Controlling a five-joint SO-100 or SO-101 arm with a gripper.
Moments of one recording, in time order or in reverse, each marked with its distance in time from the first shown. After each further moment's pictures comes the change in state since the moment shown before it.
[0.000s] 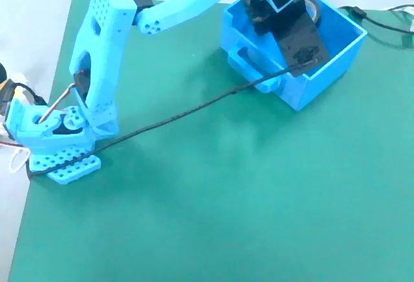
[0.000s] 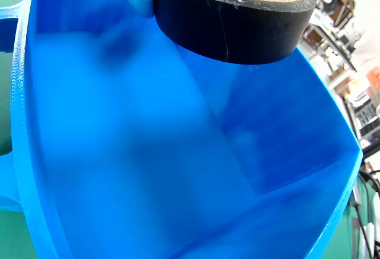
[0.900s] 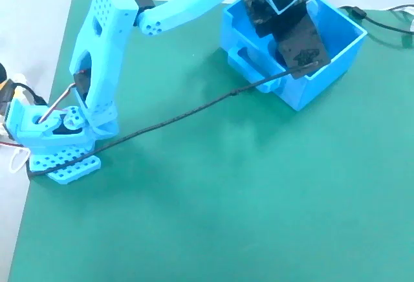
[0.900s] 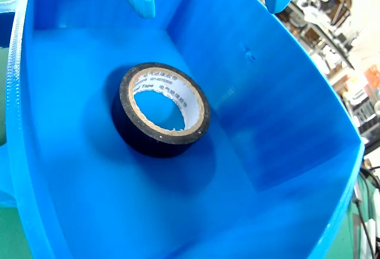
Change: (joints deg) arm 0.6 -0.9 0.0 -0.5 0.7
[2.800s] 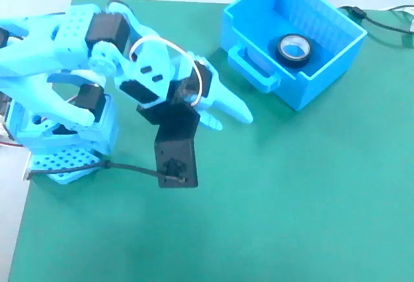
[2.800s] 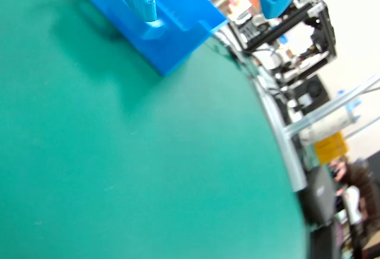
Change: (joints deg) arm 38.6 84.6 76.9 -3.3 -2.0
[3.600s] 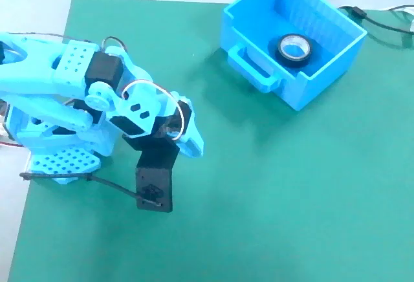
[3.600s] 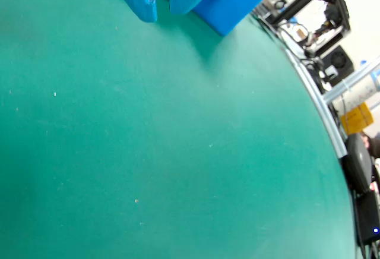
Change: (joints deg) arm 2.2 15.3 26.5 -6.1 0.0
